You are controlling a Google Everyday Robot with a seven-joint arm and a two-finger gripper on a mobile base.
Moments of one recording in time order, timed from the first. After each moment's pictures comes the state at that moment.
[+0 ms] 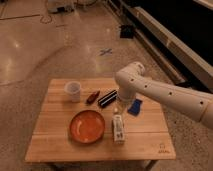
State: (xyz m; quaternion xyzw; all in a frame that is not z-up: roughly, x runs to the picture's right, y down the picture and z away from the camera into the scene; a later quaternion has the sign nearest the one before) arm 0.084 0.104 0.768 -0.14 -0.30 -0.84 0.43
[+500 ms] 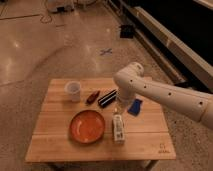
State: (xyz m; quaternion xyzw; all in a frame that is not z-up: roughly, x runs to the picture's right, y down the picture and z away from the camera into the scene) arm 0.093 0.109 0.769 -0.13 -0.30 -0.85 0.41
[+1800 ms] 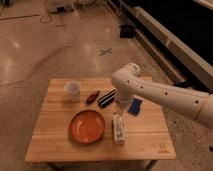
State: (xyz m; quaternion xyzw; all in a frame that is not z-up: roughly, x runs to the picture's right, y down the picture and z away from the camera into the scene) arm 0.079 0.114 0.768 -0.14 -0.31 -0.86 0.39
